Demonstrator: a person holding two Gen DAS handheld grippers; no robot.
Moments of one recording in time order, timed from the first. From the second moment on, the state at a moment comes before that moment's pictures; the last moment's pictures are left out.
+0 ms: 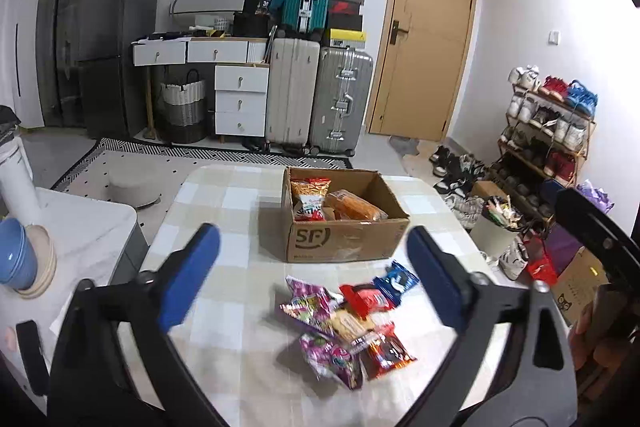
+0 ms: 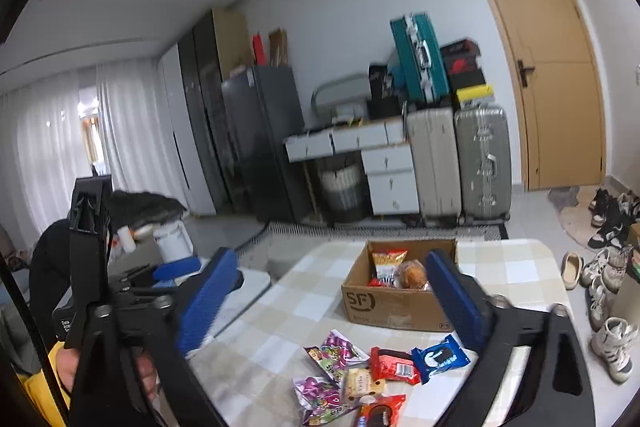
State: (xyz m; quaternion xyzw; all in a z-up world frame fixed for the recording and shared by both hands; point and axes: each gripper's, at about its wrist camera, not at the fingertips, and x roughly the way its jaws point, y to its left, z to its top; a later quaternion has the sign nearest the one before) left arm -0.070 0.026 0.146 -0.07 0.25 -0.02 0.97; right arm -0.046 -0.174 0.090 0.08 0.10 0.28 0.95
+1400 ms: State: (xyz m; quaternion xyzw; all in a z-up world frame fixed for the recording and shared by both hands) left arm 0.009 0.006 -0.089 -0.08 0.45 -0.04 0.89; right arm -0.013 -0.166 -0.091 0.12 0.24 0.28 0.92
